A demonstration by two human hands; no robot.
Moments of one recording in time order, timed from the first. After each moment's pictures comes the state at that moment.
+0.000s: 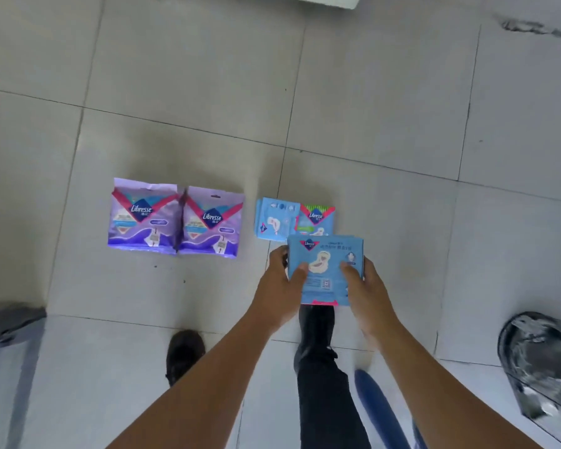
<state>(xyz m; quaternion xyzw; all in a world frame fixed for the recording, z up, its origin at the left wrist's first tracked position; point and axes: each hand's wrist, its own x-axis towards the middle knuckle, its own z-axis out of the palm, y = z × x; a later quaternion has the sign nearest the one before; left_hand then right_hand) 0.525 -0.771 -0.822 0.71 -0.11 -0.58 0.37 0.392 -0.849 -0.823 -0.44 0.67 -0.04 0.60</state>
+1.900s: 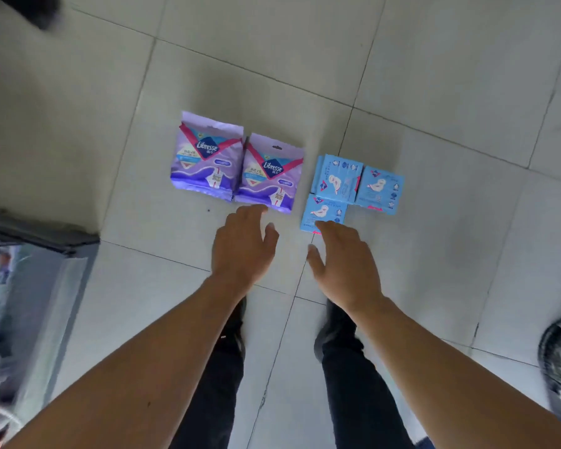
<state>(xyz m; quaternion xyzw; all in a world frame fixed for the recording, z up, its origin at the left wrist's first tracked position) 0.617 -0.615 -0.853 0.89 -0.29 -0.30 0.16 0.475 -0.715 -0.847 -0.88 0.38 0.14 0.23</state>
